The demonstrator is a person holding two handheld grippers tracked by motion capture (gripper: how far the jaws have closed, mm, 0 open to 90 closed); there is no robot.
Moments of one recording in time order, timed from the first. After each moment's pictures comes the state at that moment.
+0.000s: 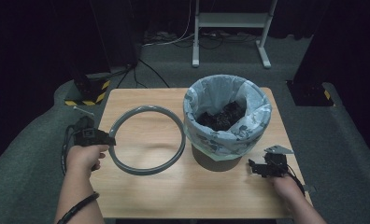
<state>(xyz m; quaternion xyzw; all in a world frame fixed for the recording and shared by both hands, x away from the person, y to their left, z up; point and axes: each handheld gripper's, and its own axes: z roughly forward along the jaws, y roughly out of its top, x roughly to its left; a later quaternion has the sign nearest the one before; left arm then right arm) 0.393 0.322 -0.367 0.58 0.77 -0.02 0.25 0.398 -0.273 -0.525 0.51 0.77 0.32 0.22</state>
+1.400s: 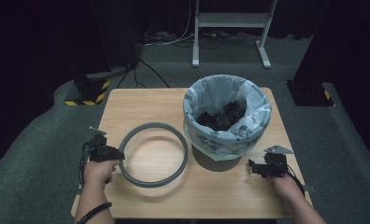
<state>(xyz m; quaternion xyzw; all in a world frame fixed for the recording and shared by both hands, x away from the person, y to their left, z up) 0.391 0.316 -0.456 0.58 0.78 -0.03 0.24 0.398 -0.272 -0.524 0.50 0.77 0.32 0.22</state>
